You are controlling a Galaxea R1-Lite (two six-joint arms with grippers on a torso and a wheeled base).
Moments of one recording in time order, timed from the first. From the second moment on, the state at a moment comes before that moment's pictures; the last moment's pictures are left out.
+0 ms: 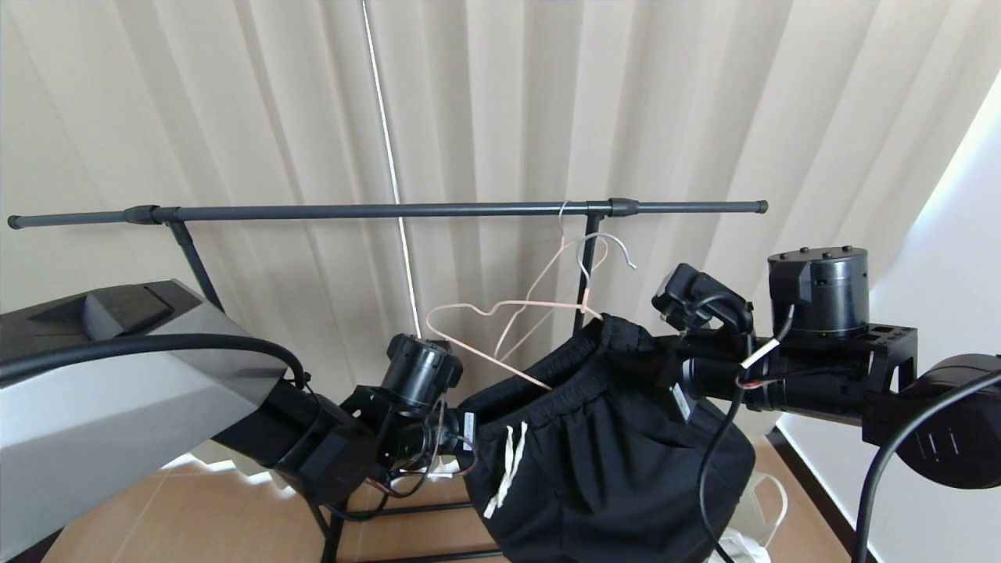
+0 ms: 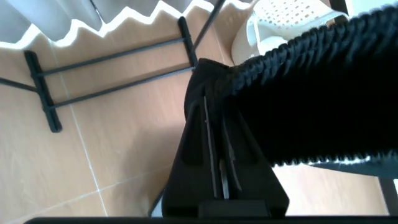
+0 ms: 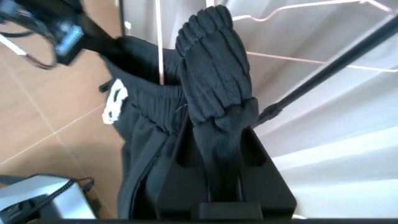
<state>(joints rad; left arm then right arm) -0.59 2.12 -0.93 -0.43 0.14 -0.35 0.44 1.75 -0.80 -0.51 0.28 -0.37</state>
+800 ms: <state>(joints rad) -0.48 2.08 -1.00 -0.43 0.18 -0.32 0.45 1.76 -0.75 -0.52 0.29 -0.38</state>
